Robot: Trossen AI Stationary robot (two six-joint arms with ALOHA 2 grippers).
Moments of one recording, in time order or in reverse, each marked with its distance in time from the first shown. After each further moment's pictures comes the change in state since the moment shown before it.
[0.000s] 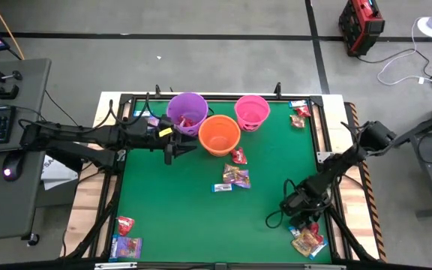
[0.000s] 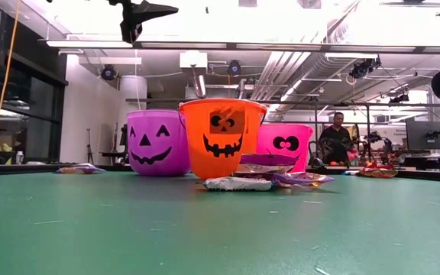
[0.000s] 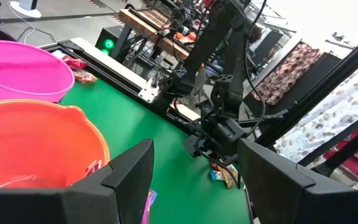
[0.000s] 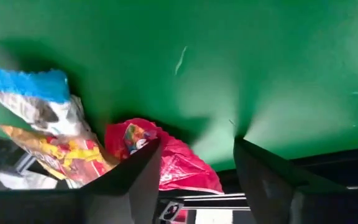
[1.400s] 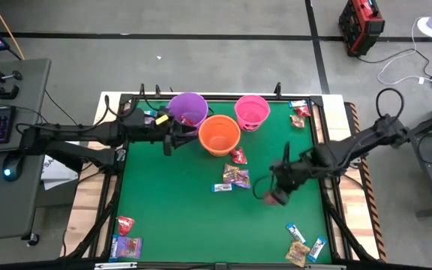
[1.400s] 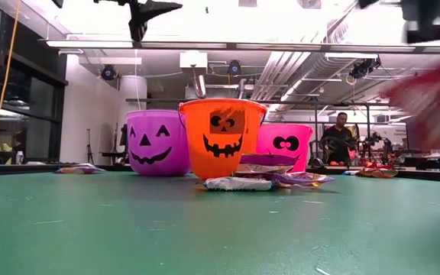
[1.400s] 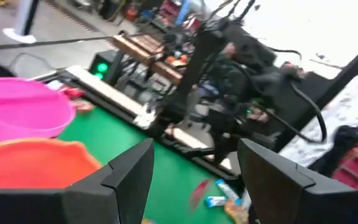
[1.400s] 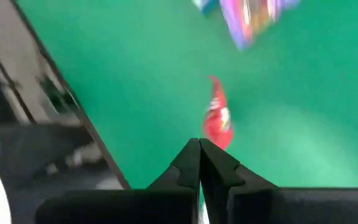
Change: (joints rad) left arm 0.106 -0.004 0.000 0.108 0.100 0.024; right arm -0.307 -0.240 0.587 -0.475 0.643 -0.459
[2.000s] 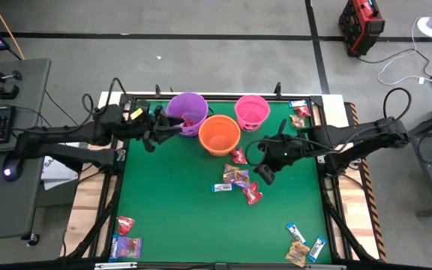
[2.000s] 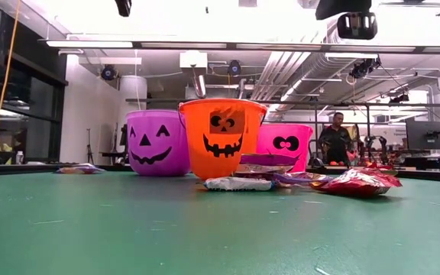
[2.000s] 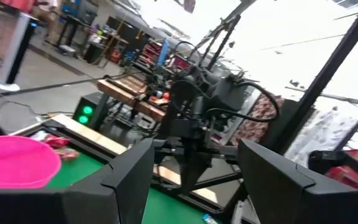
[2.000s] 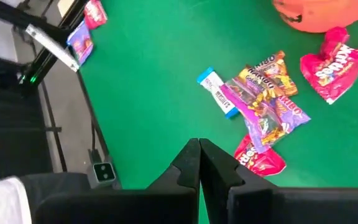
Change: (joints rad) left arm 0.000 -0.157 0.000 0.010 -0.032 0.050; right arm -0.205 0.004 0.053 0.197 0.013 -0.202
